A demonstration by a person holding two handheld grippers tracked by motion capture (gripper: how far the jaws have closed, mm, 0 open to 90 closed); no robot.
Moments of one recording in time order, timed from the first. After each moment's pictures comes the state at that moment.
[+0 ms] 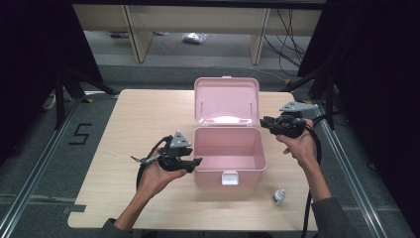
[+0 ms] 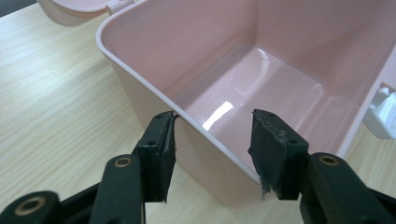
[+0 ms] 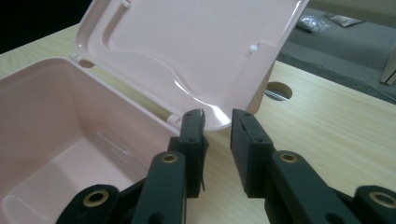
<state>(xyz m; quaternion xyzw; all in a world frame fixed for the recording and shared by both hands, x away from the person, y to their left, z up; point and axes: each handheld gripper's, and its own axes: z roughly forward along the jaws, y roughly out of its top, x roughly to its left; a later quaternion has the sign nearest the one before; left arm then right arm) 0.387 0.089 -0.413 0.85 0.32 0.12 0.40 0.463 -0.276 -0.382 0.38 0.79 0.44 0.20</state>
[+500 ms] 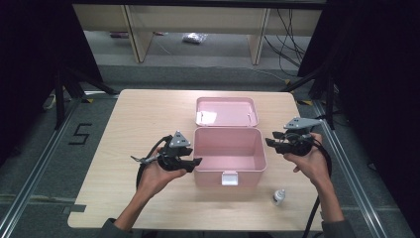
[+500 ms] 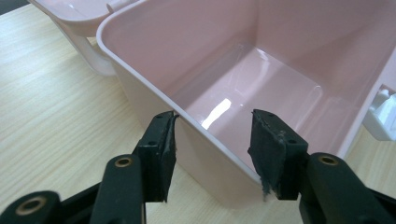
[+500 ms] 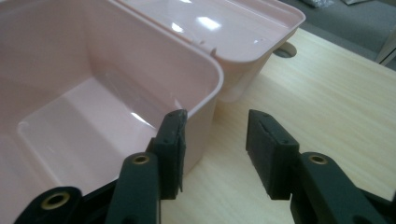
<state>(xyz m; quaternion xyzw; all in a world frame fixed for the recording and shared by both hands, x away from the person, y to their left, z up) 0.388 0.090 -0.414 0.85 0.32 0.12 0.41 0.418 -0.287 -0.392 0.37 0.82 0.38 0.20</state>
